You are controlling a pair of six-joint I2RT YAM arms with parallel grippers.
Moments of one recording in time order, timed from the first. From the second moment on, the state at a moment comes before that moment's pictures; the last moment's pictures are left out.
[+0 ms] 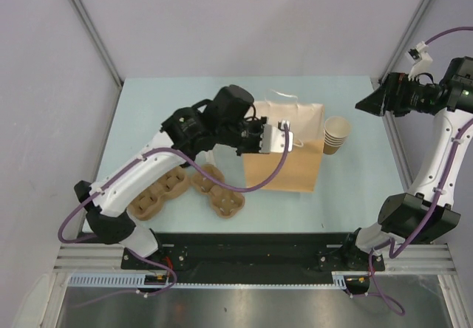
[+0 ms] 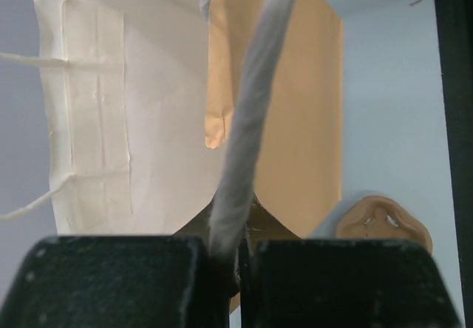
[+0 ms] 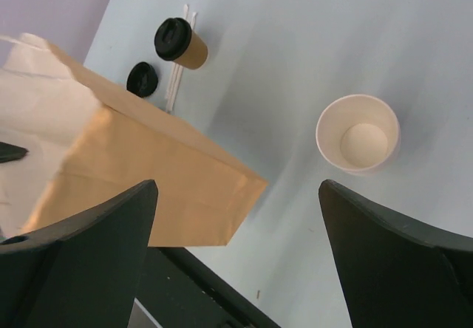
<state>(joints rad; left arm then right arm) -0.95 1.56 1.95 -1.02 0.26 0.80 -0.45 1.51 1.90 -1.28 -1.02 -0.29</state>
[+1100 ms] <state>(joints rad) -1.08 1.40 1.43 -0.72 0.37 0.88 0.18 1.32 1.81 -1.35 -0.87 -0.50</state>
